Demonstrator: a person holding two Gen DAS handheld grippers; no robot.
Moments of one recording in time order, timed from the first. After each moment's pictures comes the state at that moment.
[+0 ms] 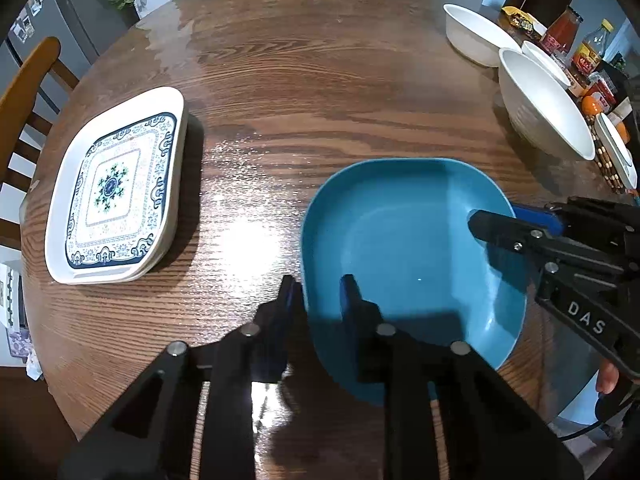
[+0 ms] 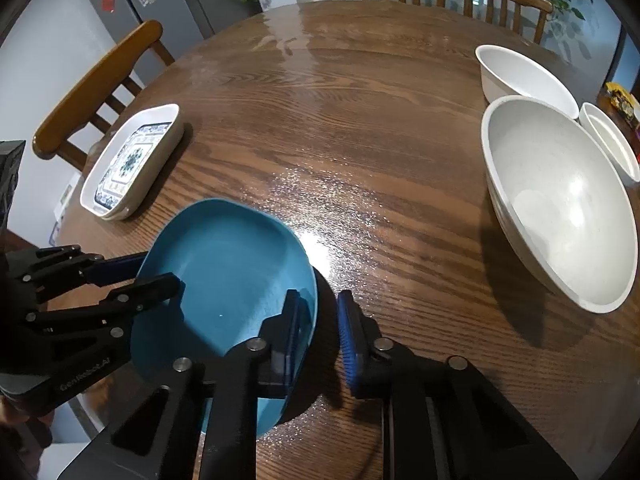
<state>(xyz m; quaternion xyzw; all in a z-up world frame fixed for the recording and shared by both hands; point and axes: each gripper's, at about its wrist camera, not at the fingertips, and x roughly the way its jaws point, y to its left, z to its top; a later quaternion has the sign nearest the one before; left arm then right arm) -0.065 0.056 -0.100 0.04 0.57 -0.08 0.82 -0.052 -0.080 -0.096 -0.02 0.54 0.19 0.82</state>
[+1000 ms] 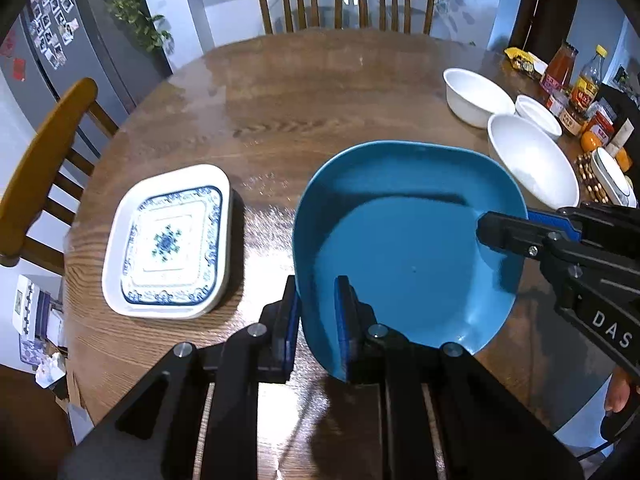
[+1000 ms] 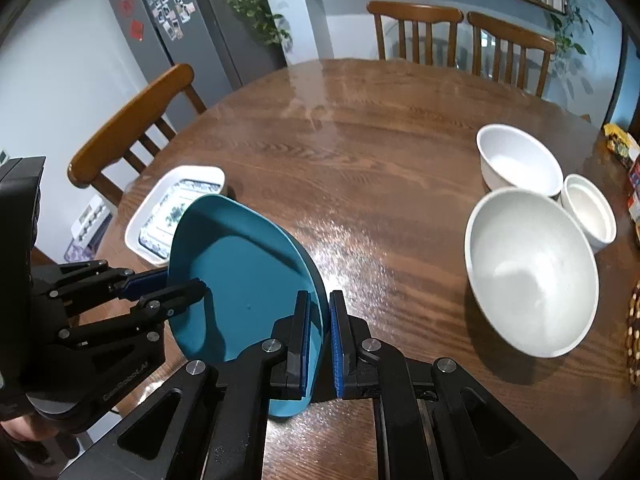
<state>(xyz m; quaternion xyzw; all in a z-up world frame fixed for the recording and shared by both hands) -0.063 0.055 -0.041 0.05 0.49 -0.05 0.87 -0.059 -0.077 -0.033 -0.01 0.46 0.22 0.86</state>
